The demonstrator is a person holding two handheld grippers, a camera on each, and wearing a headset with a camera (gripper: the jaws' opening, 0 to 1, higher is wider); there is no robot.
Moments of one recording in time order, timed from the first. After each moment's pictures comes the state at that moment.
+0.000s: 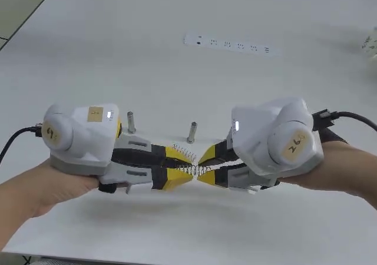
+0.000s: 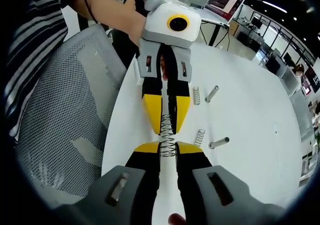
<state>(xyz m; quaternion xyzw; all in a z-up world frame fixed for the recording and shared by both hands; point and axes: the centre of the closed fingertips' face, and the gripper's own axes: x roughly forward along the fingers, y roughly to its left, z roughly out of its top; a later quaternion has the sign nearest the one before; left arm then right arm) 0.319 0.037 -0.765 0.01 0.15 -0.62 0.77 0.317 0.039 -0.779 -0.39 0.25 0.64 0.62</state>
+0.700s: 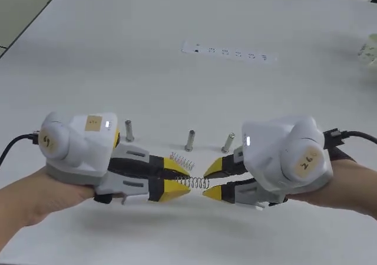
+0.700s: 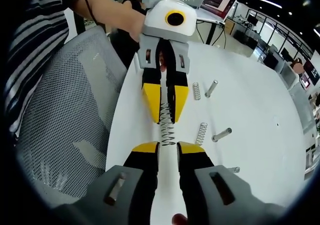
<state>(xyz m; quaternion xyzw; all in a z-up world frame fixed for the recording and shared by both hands) 0.312 0.036 -0.764 0.01 0.16 -0.63 0.76 0.312 0.025 -0.783 -0.36 0.26 0.63 0.63</state>
